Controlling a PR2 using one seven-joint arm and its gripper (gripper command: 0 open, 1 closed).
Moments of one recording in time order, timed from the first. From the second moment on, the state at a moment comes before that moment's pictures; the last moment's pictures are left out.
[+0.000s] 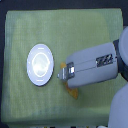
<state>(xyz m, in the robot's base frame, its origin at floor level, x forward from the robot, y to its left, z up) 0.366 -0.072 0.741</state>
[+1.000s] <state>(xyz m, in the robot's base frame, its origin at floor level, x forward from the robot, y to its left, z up) 0.364 -0.069 0.725</state>
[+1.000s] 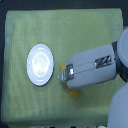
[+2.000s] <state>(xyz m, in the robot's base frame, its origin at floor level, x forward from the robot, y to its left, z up) 0.398 -0.080 0.739</state>
